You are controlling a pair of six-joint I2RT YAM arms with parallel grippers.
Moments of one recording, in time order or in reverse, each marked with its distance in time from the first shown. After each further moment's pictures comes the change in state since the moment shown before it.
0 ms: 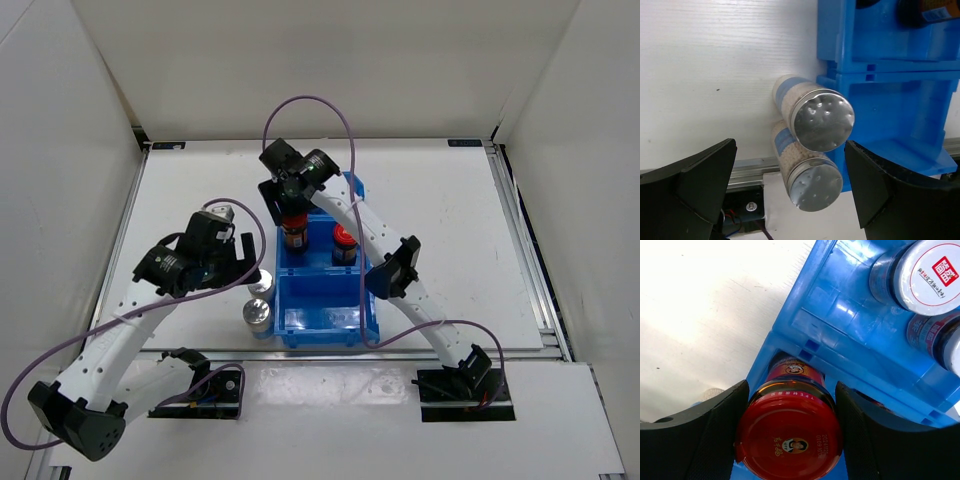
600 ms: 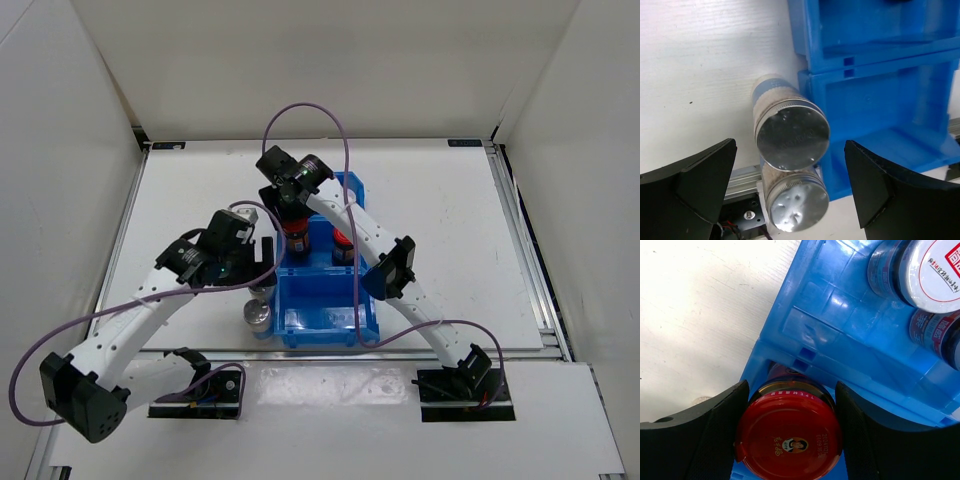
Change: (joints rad) left arm -0.072 0.092 -0.026 0.105 0.060 0.040; right arm 0.005 0.042 -0.017 0.001 0.042 0.028
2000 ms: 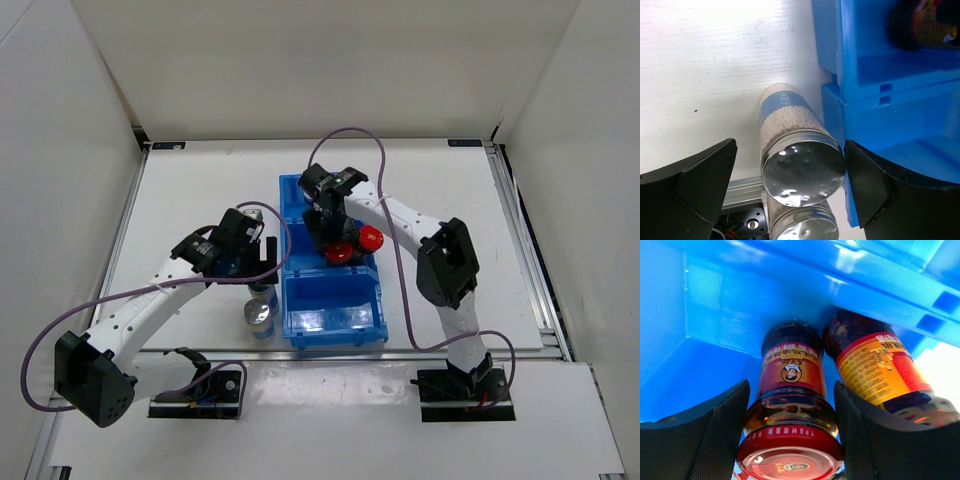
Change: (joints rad) left arm -0.002 0.103 -0.033 0.060 -0.034 0.007; right arm -0.089 -0.554 -1.076 0.276 -0.094 0.048
